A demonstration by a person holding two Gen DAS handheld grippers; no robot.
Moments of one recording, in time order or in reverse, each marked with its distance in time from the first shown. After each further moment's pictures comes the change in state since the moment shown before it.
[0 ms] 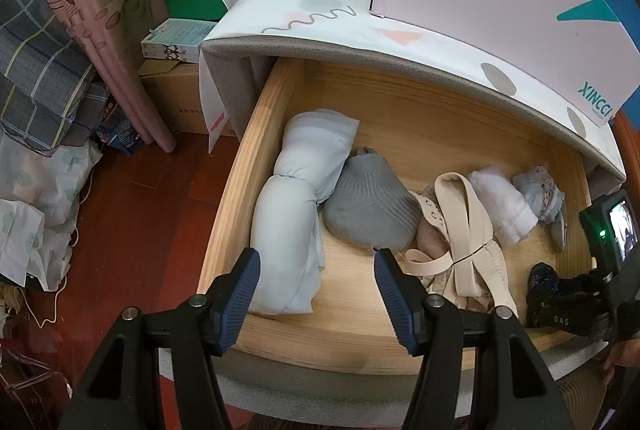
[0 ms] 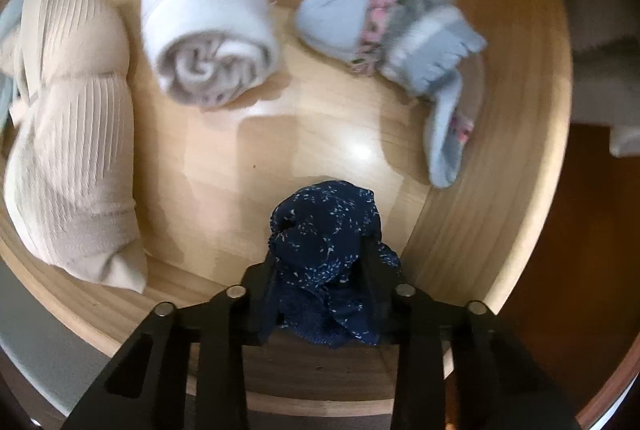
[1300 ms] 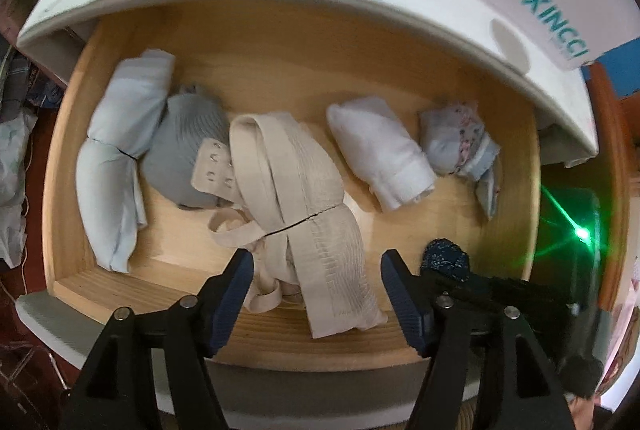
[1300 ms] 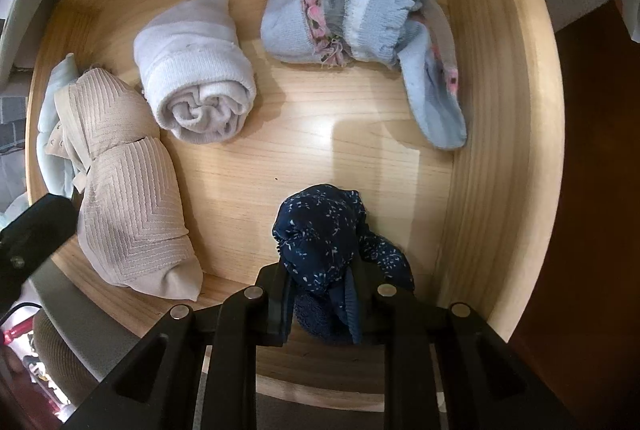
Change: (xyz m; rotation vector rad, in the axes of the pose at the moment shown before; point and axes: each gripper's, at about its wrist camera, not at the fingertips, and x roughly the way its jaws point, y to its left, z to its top) left arm 0.042 -0.120 0.019 0.008 0.342 -0.141; right arm -0.008 -0.049 -0.013 0.206 -0.048 0.312
